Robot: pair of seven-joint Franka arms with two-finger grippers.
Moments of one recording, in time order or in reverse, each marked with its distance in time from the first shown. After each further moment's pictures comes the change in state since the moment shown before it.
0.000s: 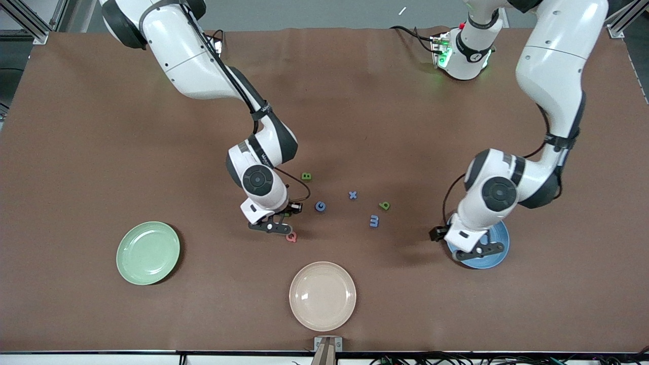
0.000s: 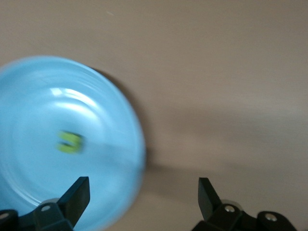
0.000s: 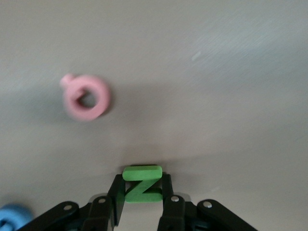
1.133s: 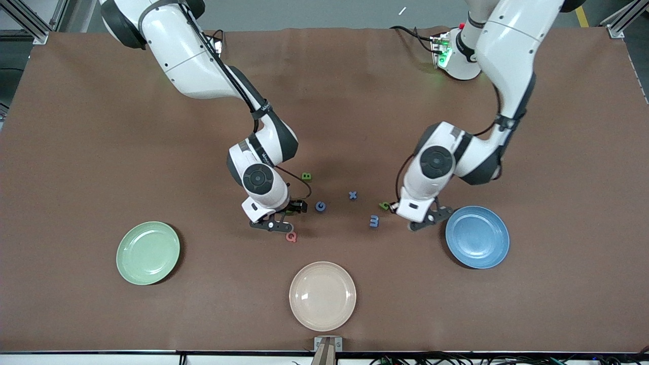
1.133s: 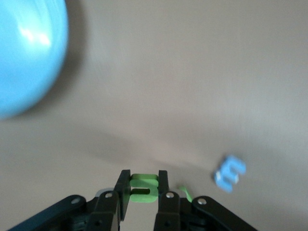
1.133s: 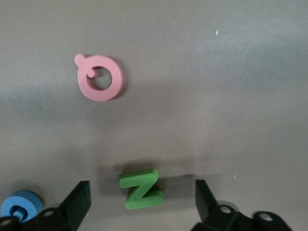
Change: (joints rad) left arm -0.124 -0.089 0.037 -0.088 -0.098 -0.016 -0.146; right arm 0.008 0.003 0.044 -0.026 0.011 0.040 0.042
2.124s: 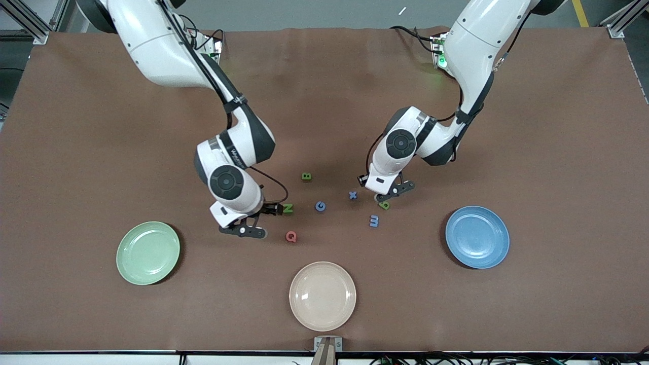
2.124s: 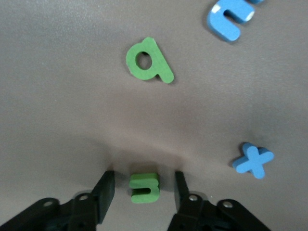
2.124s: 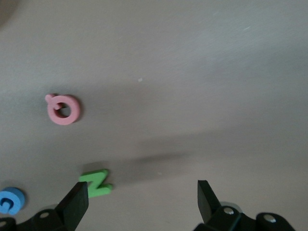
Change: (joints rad) left arm -0.182 0.029 -0.031 -0.218 -0.168 0.168 -0.155; right arm -0.076 -0.100 0.000 -0.001 -0.058 -0.140 -0.031
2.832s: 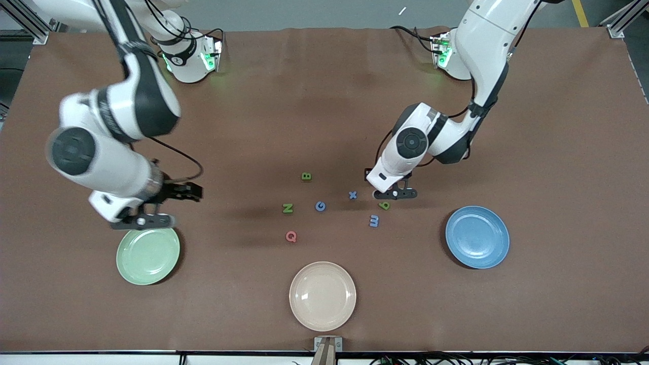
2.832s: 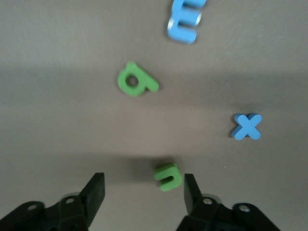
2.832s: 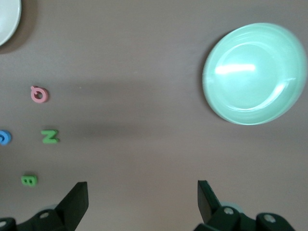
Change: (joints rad) left arm 0.021 -0.056 -0.001 -0.004 0.000 -0.085 0.311; right arm -0.213 -0.288 0.000 -0.001 0.000 -0.304 -0.377
